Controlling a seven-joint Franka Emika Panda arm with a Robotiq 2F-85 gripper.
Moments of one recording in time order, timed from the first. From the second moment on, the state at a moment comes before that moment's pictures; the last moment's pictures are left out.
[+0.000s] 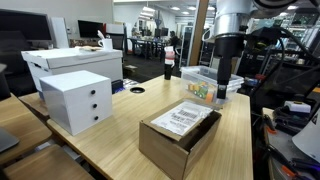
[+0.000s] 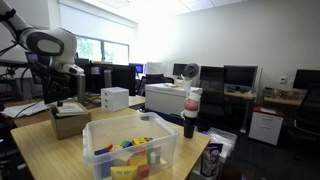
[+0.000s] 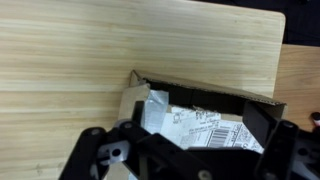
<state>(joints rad) 0.20 -0.29 0.18 -2.65 0.40 2.25 0.03</state>
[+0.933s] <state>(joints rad) 0.32 -0.28 0.20 -2.74 0.67 2.43 0.03</state>
